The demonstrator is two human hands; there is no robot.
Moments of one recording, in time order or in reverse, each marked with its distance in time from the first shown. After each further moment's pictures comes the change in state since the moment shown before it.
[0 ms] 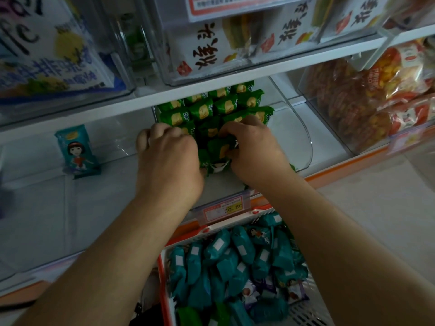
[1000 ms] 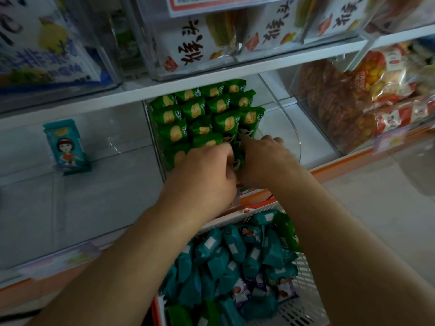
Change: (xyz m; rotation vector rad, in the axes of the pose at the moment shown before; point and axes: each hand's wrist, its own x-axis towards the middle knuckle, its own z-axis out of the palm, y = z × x) left_hand -0.018 0.044 -0.006 -0.625 -0.198 0.087; right_hand -0.013 0.010 -0.025 -0.350 -0.387 0.286
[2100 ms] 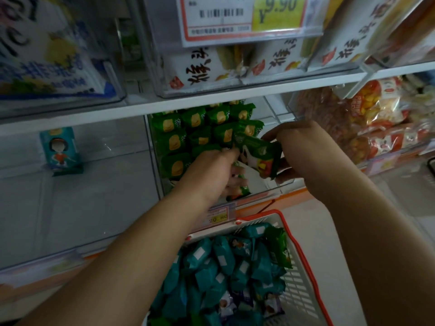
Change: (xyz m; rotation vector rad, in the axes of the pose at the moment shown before) left_hand 0.032 0.016 0.014 -1.092 -0.162 -0.541; right_hand -0.022 0.026 -0.072 0.875 0.021 0.181
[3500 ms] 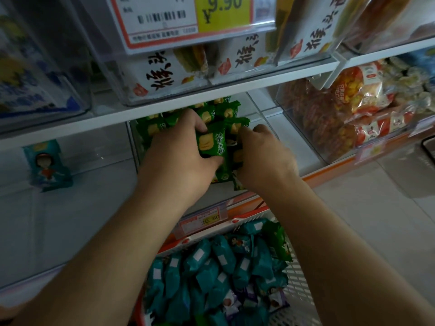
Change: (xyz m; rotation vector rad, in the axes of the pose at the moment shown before) left_hand -0.021 0.030 -0.018 0.907 0.365 0.497; right_hand 0.020 0.029 0.042 -0.782 0.200 -0.284
